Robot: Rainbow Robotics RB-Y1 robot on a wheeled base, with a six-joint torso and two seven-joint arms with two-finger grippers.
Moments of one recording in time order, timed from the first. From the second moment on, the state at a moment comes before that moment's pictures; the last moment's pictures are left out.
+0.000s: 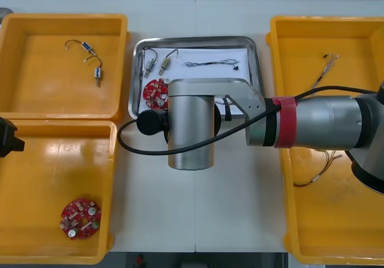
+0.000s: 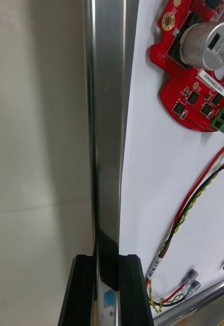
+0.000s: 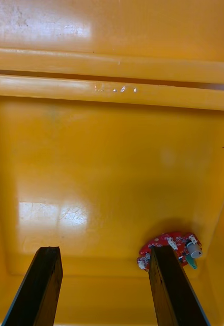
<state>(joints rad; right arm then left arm) -1.21 -0.42 1.29 -1.64 -0.47 1.53 1.59 -0.10 0.87 0.31 -2.23 0.94 1.88 -1.12</state>
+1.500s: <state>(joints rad) -1.30 -0.37 1.21 -1.26 -0.52 1.26 1.74 -0.10 0.87 0.31 -2.23 0.94 1.88 -1.12</state>
